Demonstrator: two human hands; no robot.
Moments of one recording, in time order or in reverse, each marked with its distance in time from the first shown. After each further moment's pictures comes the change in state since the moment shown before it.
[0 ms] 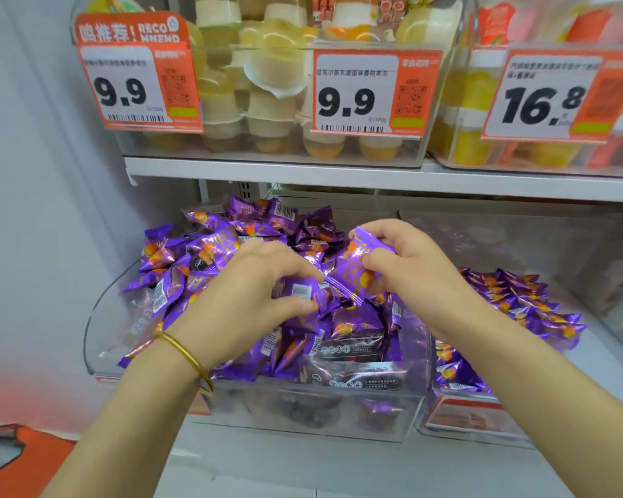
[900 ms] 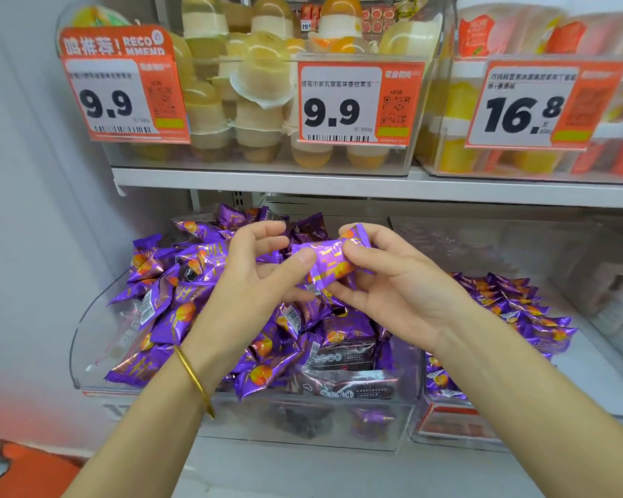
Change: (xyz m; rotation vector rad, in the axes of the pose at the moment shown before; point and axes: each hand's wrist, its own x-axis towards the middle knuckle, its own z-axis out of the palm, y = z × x) left_hand 0.009 0.015 0.021 -0.927 0.255 -0.352; right_hand -0.001 -0.006 0.004 0.857 -0.197 0.207
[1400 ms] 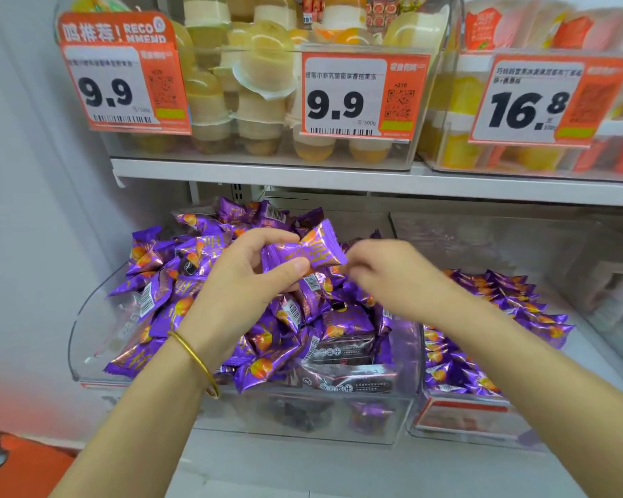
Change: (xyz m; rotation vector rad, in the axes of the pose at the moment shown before) left_hand 0.006 -0.005 -0.008 0.088 -0.009 -0.044; right_hand 0.018 -0.005 -0.019 -1.742 0.069 -0.204
